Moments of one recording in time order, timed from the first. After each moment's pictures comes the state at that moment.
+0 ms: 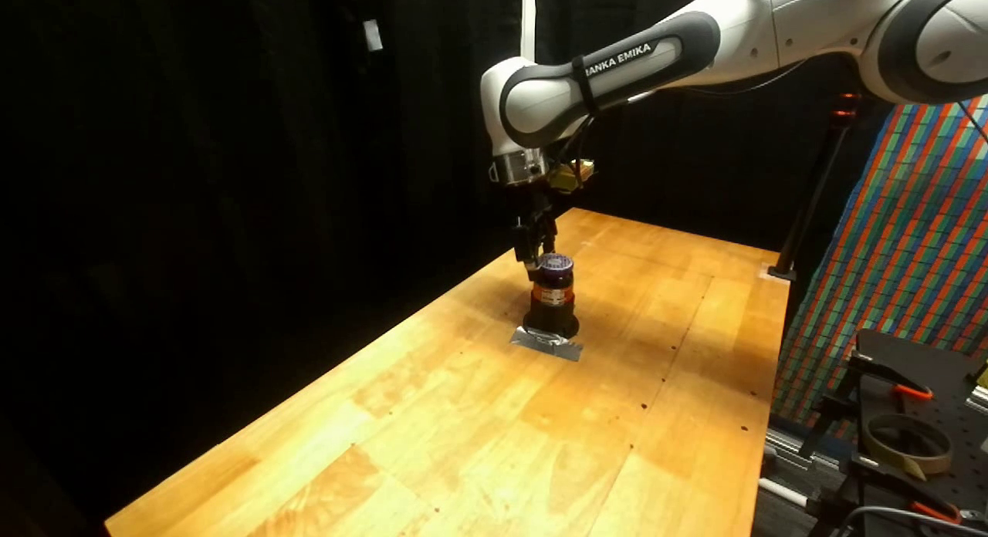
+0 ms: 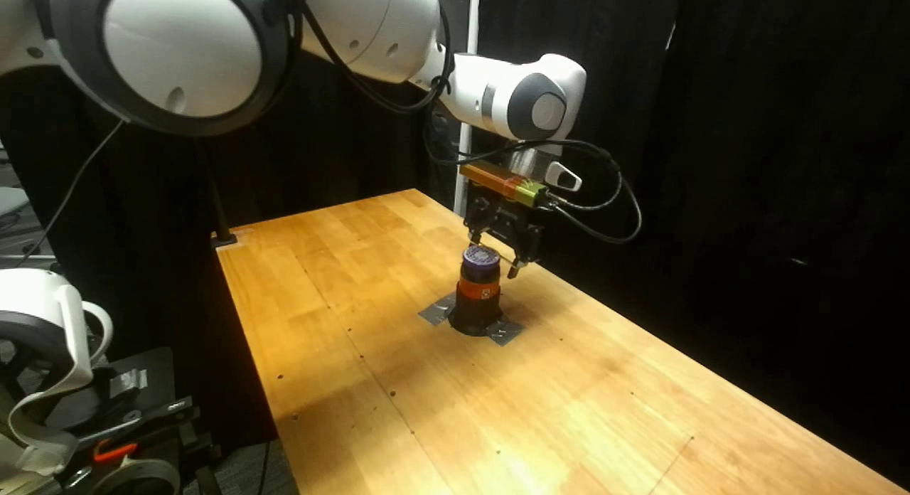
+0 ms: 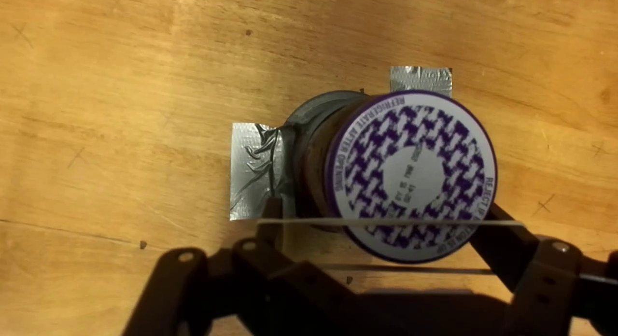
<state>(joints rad) 0.08 0.96 0.10 -1.00 -0.05 1.68 -0.12</state>
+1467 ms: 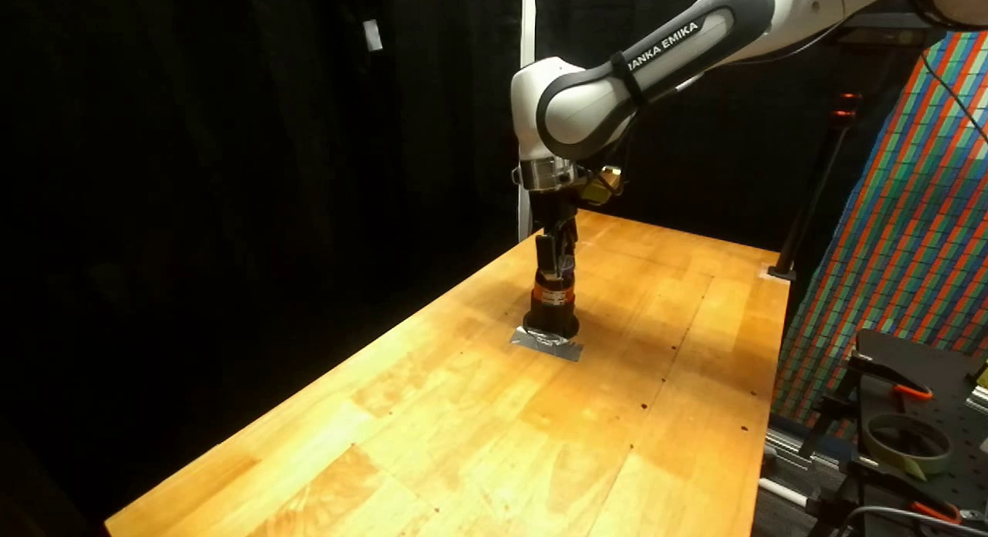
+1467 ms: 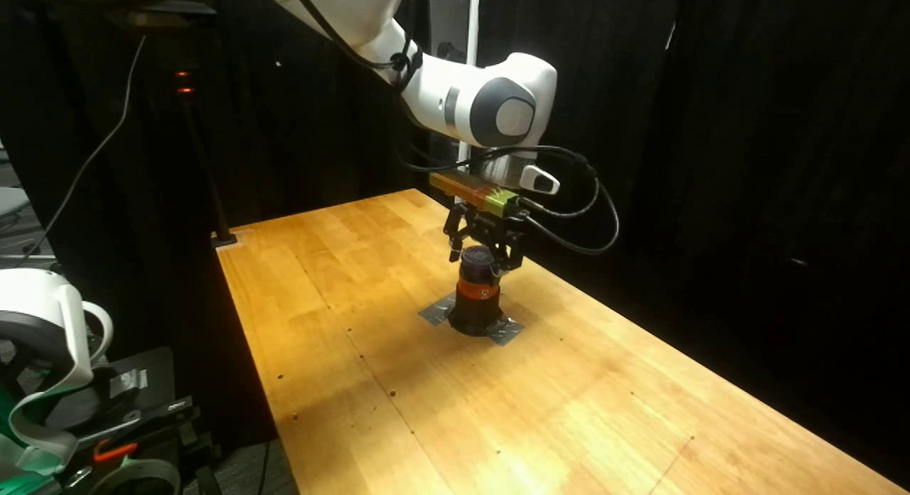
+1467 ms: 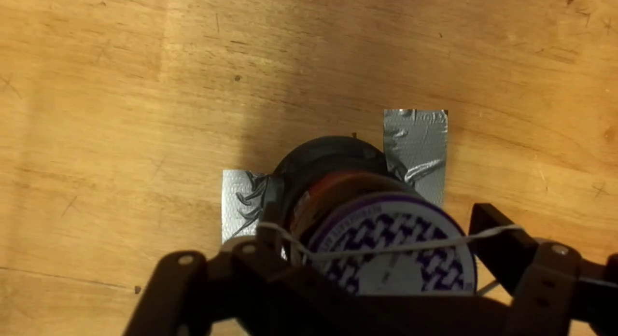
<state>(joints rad) 0.08 0.71 0.10 -1.45 -0.04 1.96 -0.10</state>
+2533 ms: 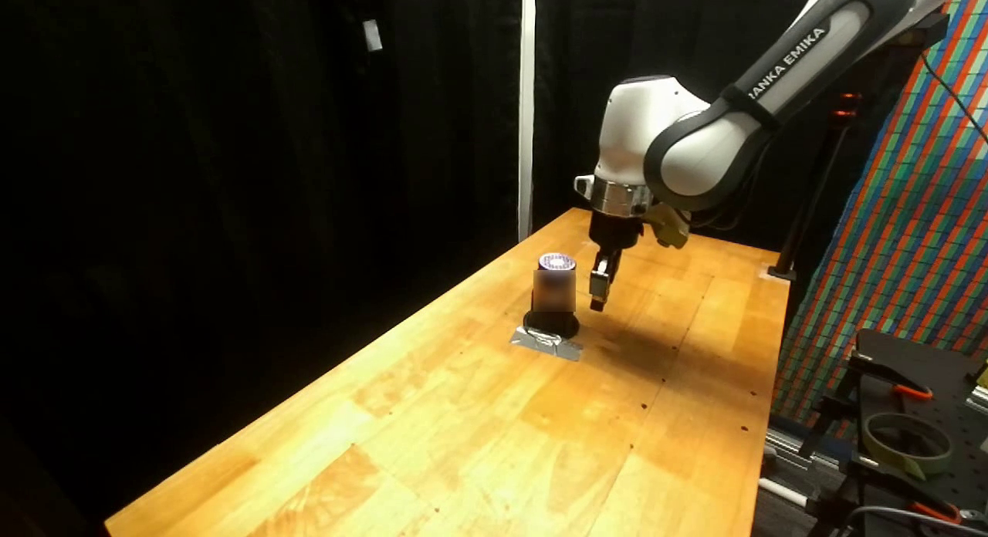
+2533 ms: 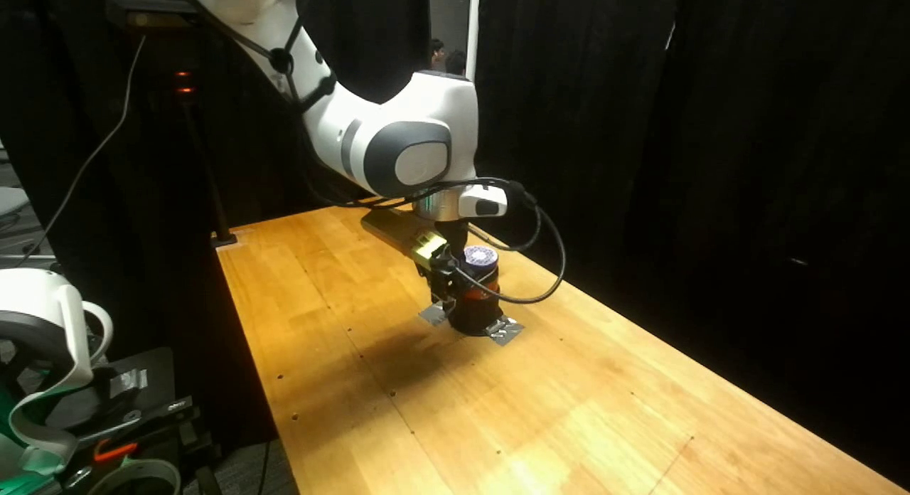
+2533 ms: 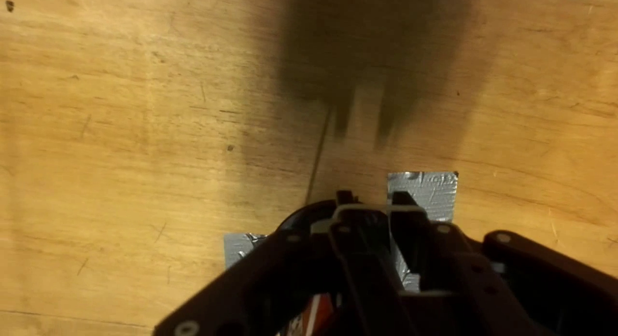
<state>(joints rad) 0.07 0.40 0.09 -2.12 -0.05 2.59 -0.07</state>
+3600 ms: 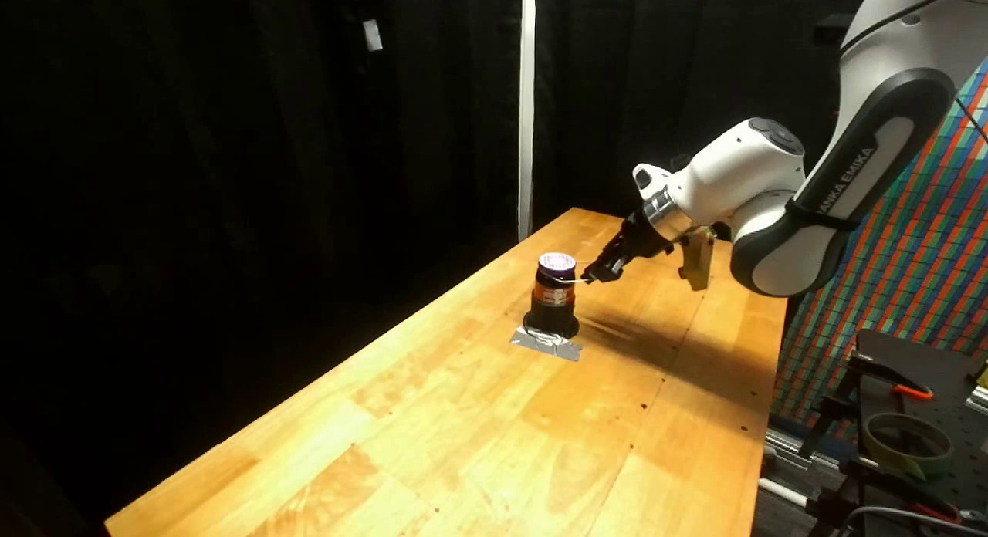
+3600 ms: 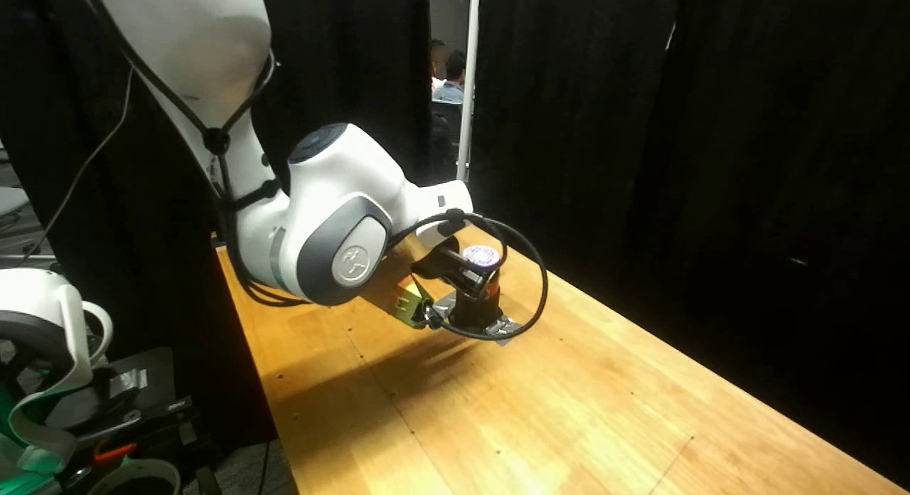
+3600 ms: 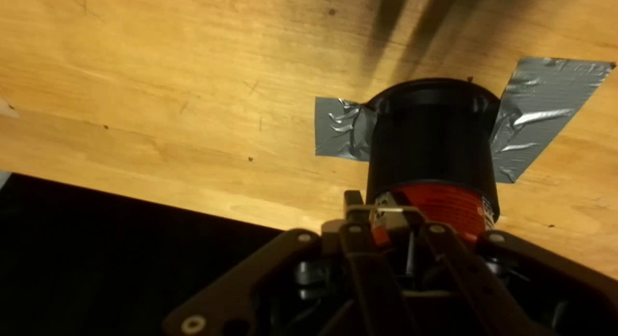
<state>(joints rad) 0.53 0.47 -0.46 -2.43 -0.23 3.56 0.13</state>
